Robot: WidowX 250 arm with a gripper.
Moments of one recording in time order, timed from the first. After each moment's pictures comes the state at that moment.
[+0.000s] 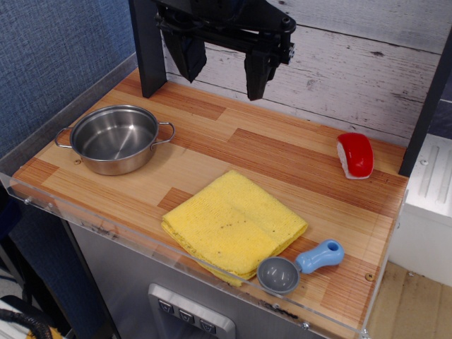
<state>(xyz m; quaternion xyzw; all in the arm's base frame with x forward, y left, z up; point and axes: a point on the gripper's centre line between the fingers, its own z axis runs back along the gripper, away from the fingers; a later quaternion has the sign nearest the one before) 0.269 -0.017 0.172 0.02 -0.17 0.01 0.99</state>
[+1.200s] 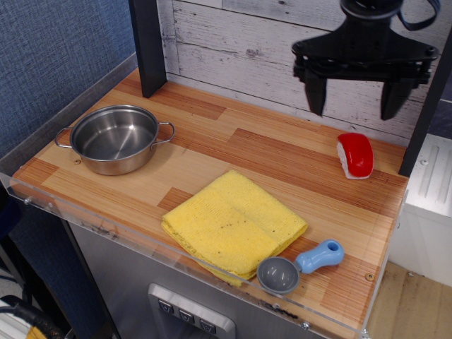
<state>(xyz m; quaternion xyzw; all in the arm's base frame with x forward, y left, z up) 0.340 -0.108 0.124 -0.03 -0.18 0.15 0.97</state>
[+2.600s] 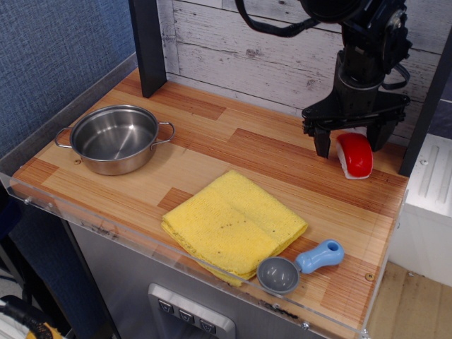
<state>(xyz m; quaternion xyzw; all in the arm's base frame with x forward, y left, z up) 0.398 -0.099 0.028 -0.03 -0.15 0.26 0.95</state>
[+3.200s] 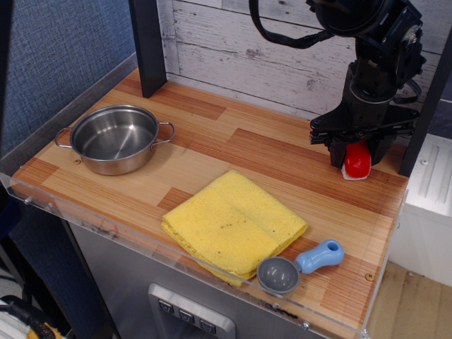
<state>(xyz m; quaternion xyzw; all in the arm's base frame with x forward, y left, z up) 0.389 -0.114 0.023 -0.03 -0.14 0.25 0.96</state>
